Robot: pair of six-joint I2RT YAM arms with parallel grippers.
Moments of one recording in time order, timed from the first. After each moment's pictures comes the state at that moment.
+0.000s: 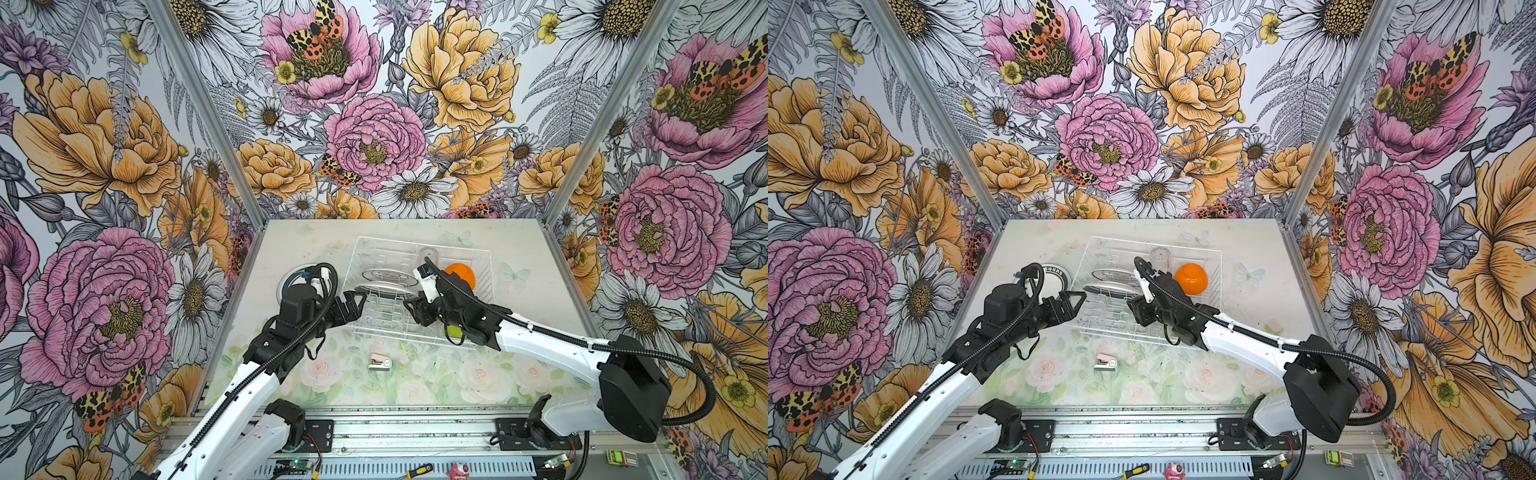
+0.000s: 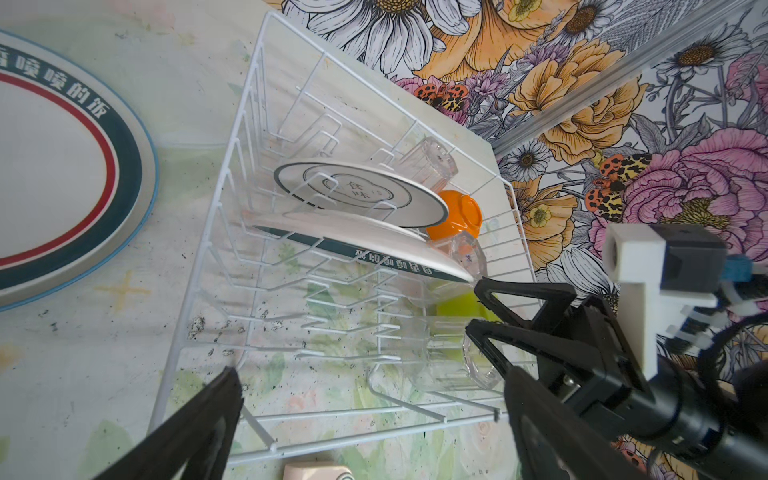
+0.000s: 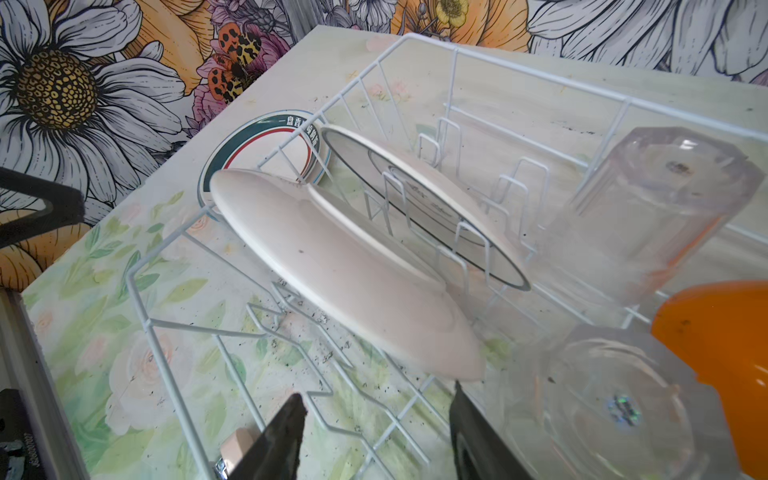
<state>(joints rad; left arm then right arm) -0.40 0.81 0.69 -0.36 0.17 -0.66 0.78 1.40 0.88 -0.06 0.01 0.26</state>
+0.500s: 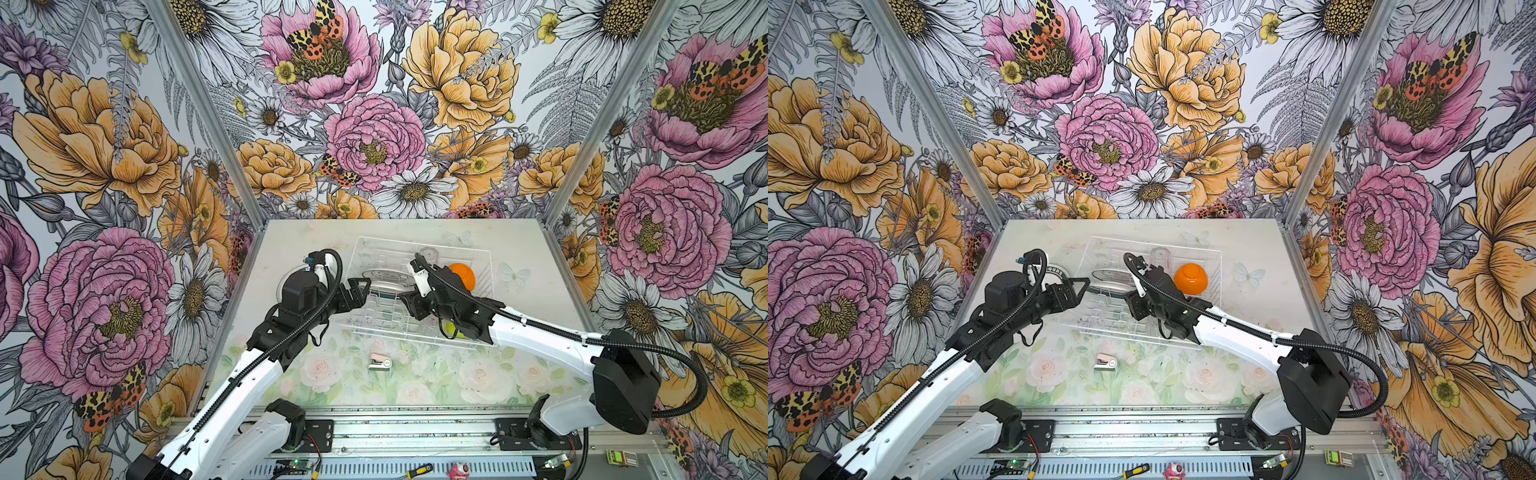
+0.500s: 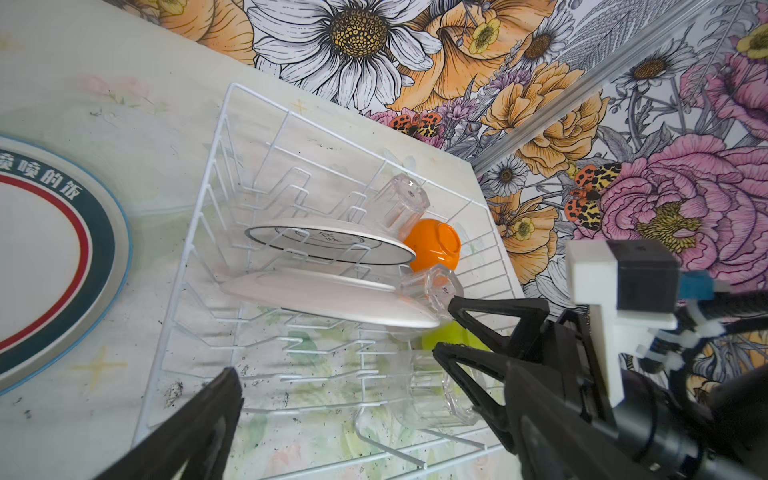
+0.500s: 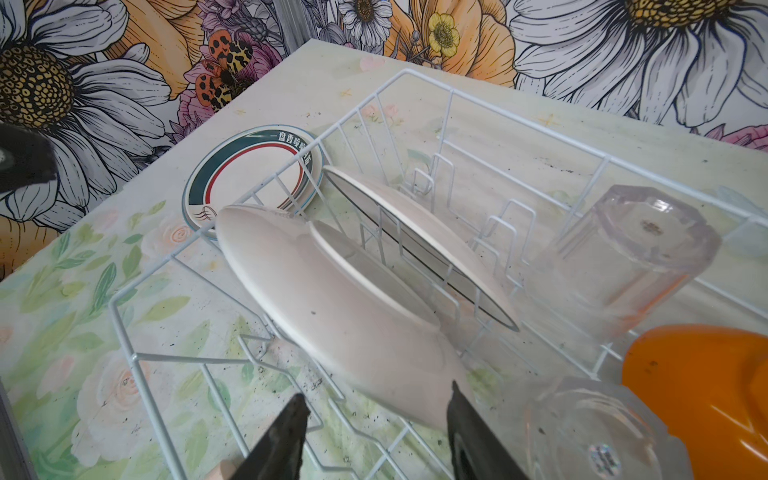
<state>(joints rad) -0.41 0.90 0.79 -0.30 0.16 -0.60 0.81 1.47 0.99 -0.11 0.06 0.21</state>
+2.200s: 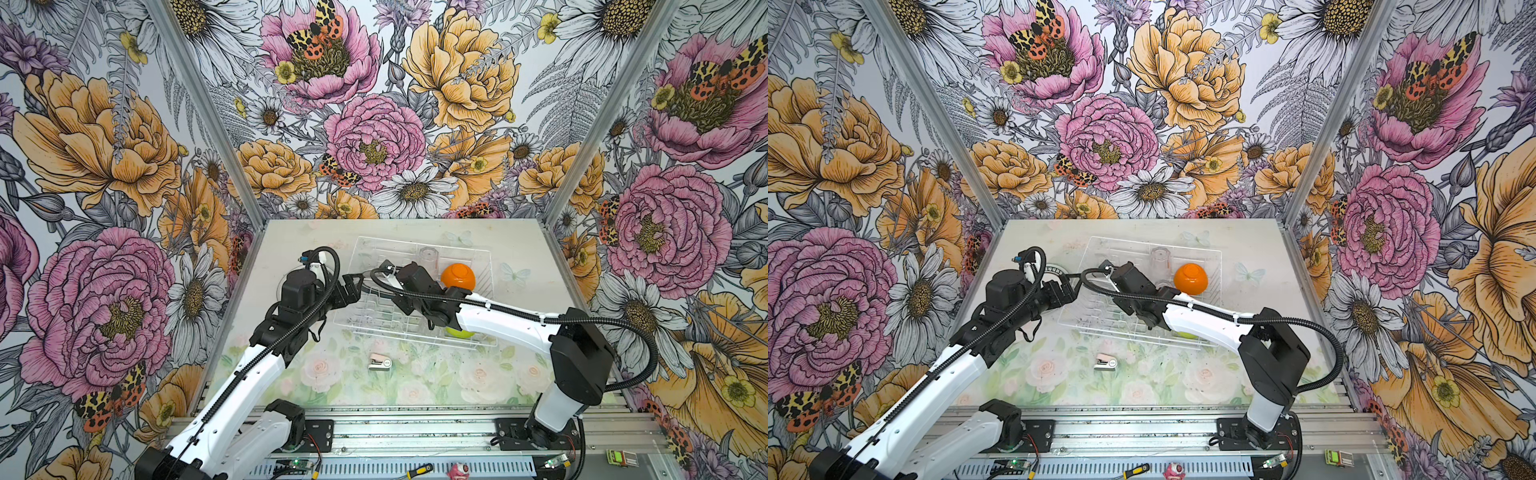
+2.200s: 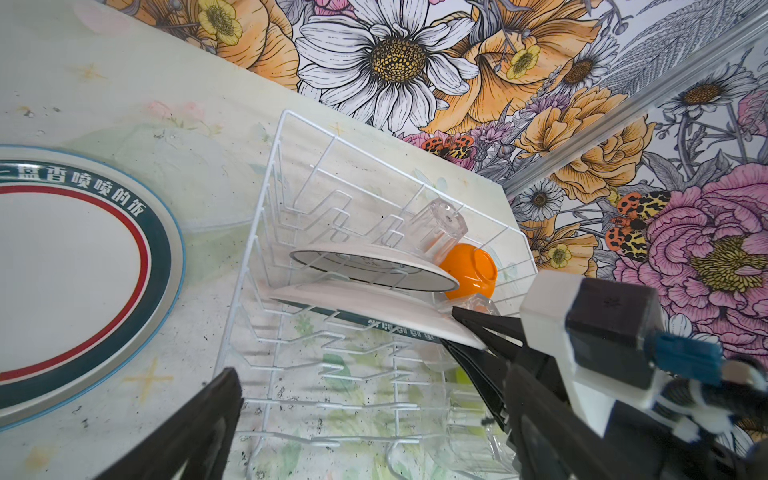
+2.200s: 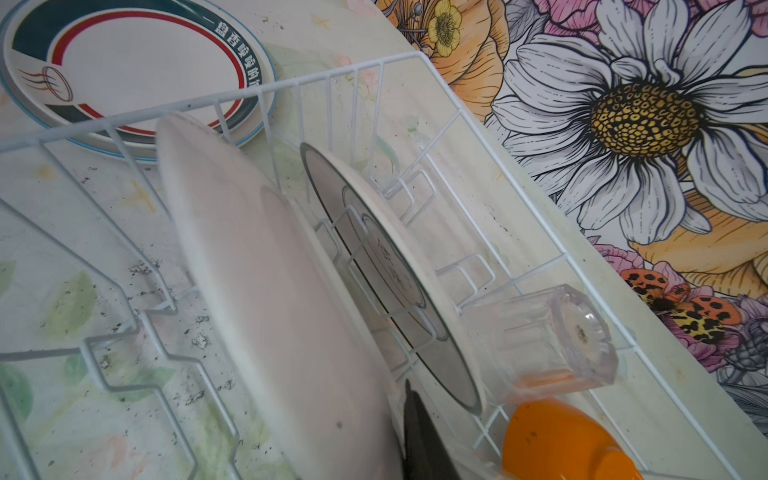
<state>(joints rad) -0.34 0.92 0.74 -0.24 0.12 -0.59 0.89 1.70 1.23 -0.25 0.32 -0.18</state>
